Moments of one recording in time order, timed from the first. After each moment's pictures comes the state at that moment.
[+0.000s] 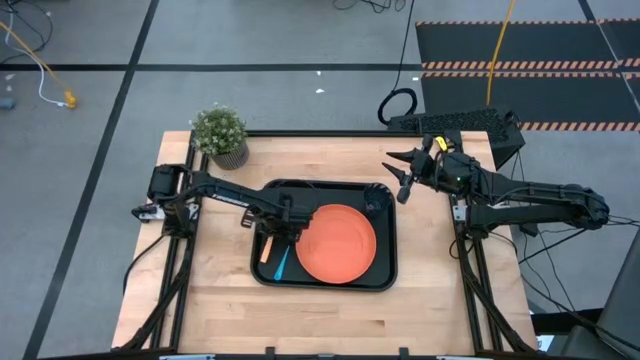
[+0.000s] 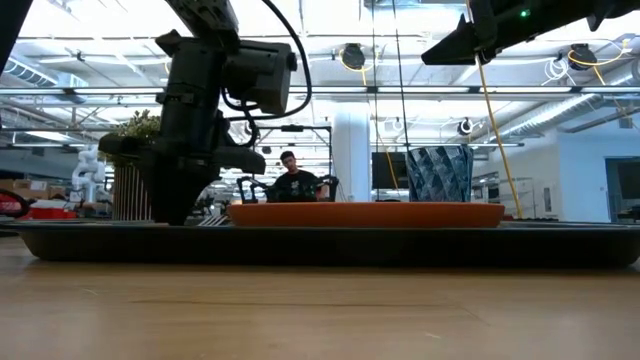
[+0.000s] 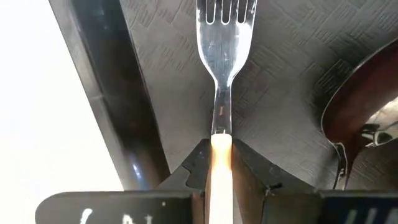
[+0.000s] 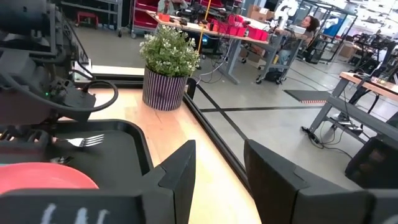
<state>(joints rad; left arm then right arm) -0.02 1.85 1.16 -0.98 0.02 -1.35 -0.21 0.76 0.58 0.01 0.29 -0.19</state>
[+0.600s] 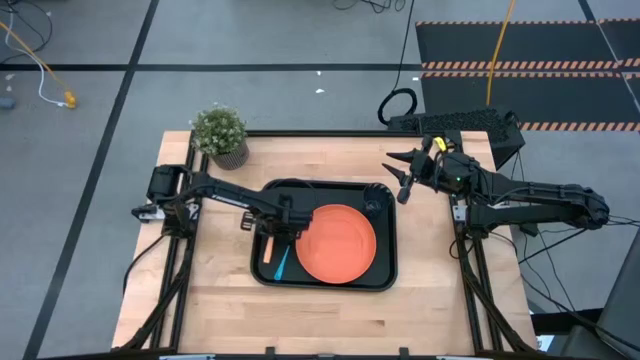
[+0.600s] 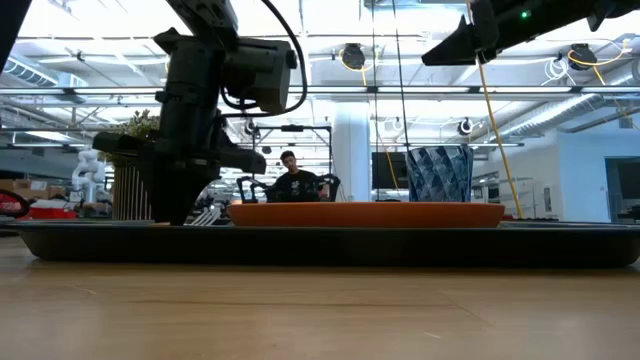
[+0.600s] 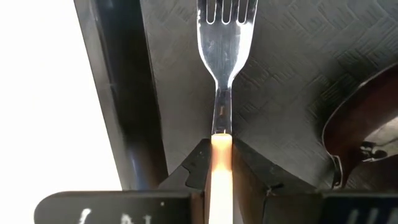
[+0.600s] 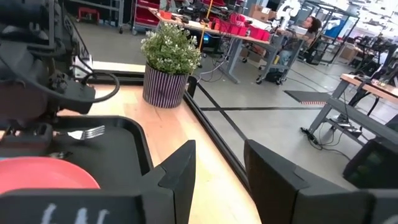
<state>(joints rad) -0.03 1.85 1.16 -0.99 0.00 -1.46 -0.21 0.76 0.58 0.01 0.28 -0.20</state>
